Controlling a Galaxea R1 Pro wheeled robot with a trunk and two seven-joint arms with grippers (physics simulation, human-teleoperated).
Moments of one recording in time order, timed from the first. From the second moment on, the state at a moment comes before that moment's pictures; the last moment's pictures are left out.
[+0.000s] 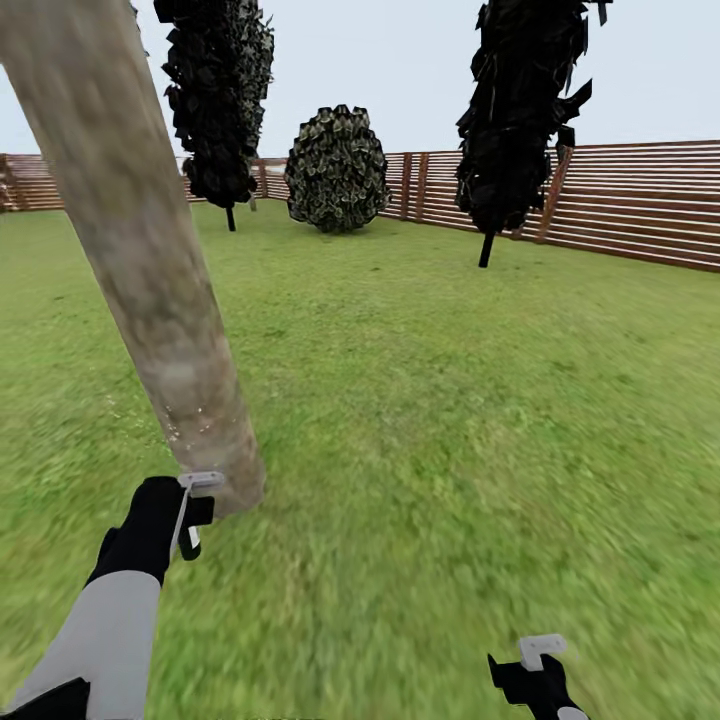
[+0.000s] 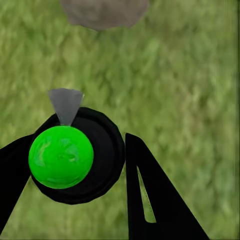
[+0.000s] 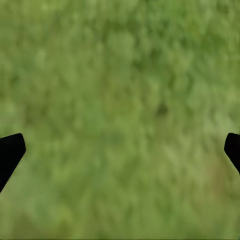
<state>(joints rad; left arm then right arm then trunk) -0.76 0.00 0.41 -0.87 -0.49 0.88 -0.17 -0.50 -0.10 -0.04 -0.06 0.12 -0.33 -0.01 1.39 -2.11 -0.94</state>
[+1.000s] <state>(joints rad) -0.79 0.05 0.37 -0.89 -0.50 0.98 -0.18 -0.50 -0.10 -0.04 -0.06 0.12 -0.33 -0.01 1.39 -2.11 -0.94</state>
